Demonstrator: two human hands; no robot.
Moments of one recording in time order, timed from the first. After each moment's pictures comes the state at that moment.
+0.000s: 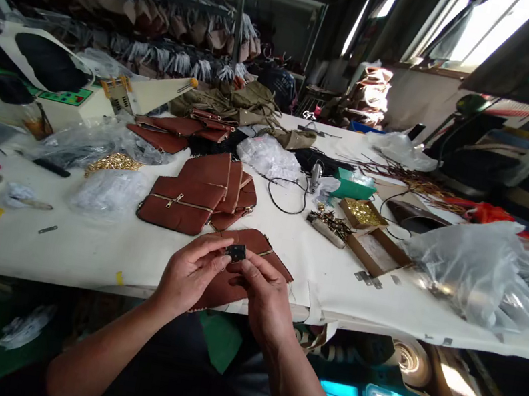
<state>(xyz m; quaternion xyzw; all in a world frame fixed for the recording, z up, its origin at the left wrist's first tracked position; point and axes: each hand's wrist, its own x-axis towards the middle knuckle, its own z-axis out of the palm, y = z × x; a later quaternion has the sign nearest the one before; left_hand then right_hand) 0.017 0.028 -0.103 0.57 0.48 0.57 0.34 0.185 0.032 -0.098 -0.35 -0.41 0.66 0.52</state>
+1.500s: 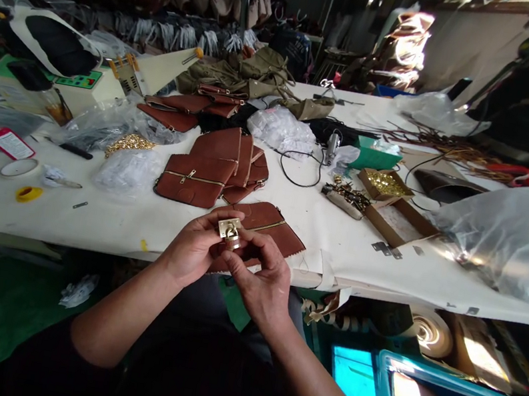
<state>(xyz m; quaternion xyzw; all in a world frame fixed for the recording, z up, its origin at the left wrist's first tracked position) 0.026 0.009 -0.075 0.29 0.38 0.58 0.65 0.175 -0.009 -0.098 -0.36 -0.62 0.39 0.58</state>
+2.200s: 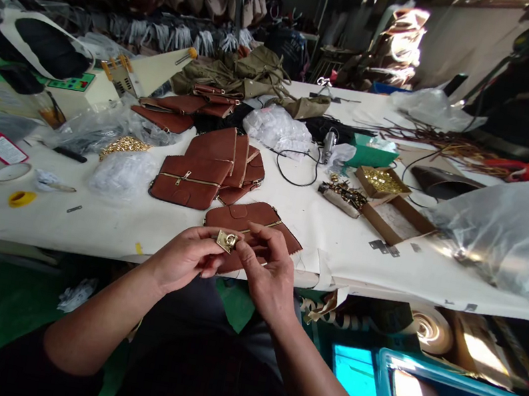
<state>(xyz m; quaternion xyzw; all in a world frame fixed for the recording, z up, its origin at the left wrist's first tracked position) 0.015 -0.001 -0.069 0.37 0.45 0.43 0.69 0.190 0.002 -0.096 -0.41 -0.56 0.44 0.57</state>
